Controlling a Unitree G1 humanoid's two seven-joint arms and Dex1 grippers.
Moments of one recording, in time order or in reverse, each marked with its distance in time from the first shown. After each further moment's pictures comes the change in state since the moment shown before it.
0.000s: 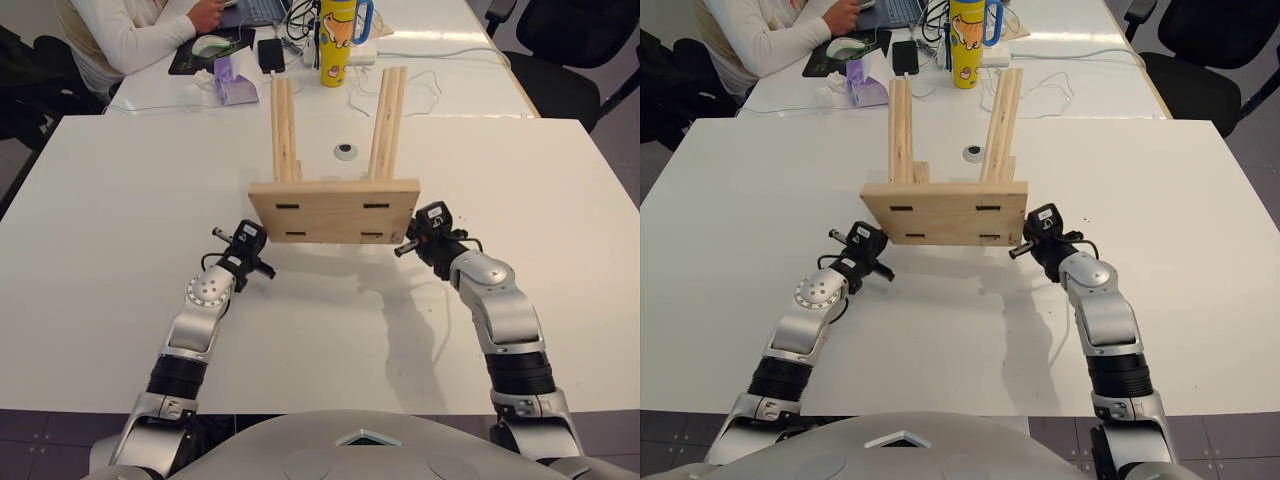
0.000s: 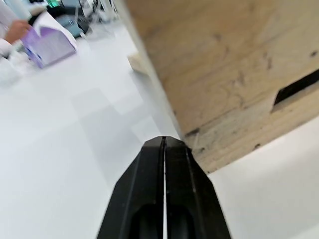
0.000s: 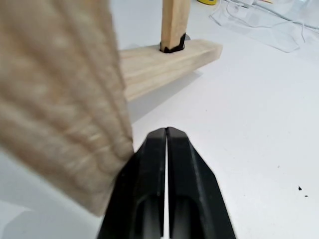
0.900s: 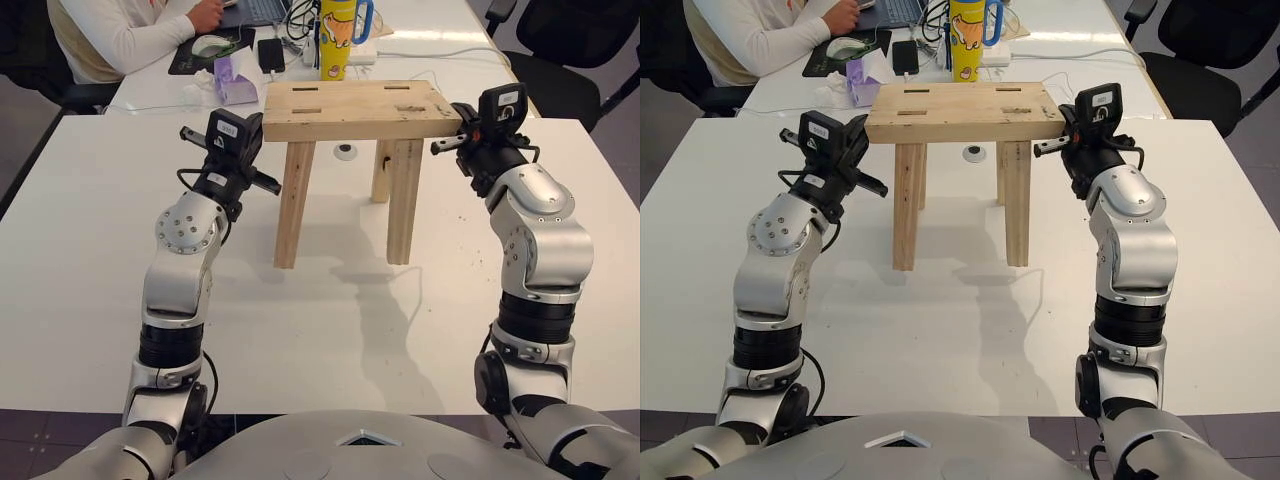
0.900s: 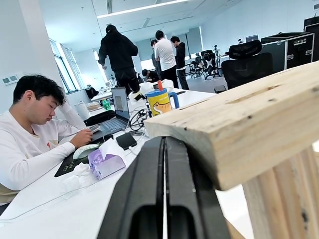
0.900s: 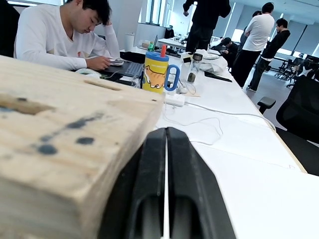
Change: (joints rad) left arm -0.202 -0.027 0.085 -0.337 -0.069 0.187 0.049; right arm -0.311 0.026 -0.164 -0.109 0.046 0.109 -0.107
